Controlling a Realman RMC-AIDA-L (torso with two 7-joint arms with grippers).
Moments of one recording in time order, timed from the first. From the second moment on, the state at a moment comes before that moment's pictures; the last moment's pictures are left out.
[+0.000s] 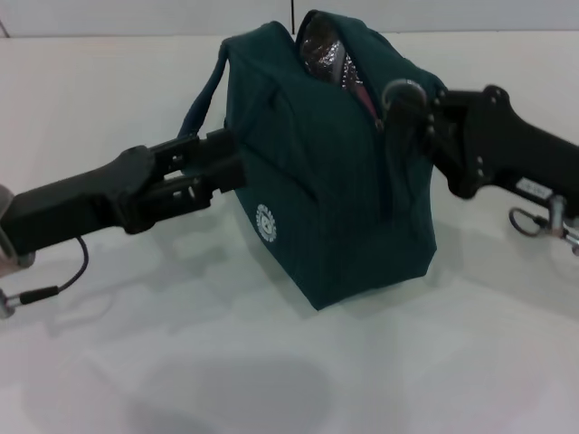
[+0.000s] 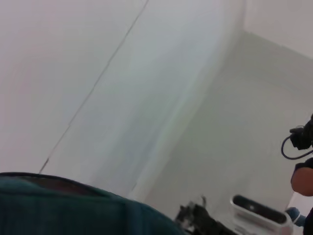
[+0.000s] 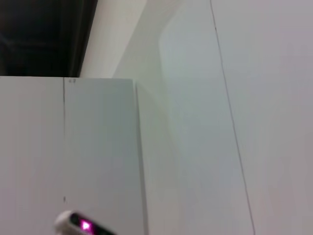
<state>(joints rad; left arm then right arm) -0.41 -2.05 0.77 0.55 1.58 1.89 -1.54 0.54 2.03 -1.44 -0.34 -0.84 -1.64 0.86</state>
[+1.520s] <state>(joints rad) -0.39 -2.09 0.71 0.38 1.61 1.71 -1.21 0.69 2.03 -1.68 -0.37 -0.73 -1.48 0.91</state>
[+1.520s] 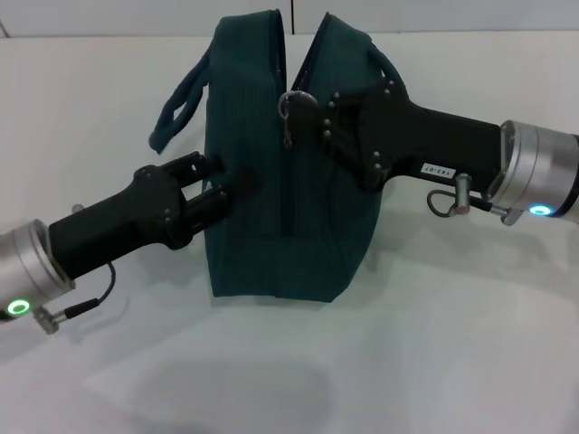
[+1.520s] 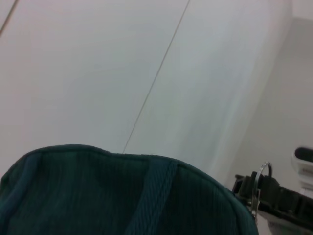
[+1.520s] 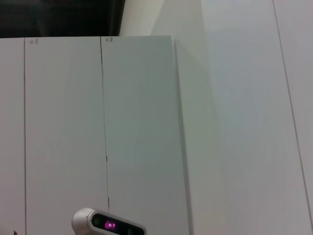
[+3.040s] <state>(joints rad) -0.42 -2.08 0.88 0.40 1.64 1.71 -1.13 0.67 2.03 -1.66 -0.37 -0.61 -1.49 0.99</state>
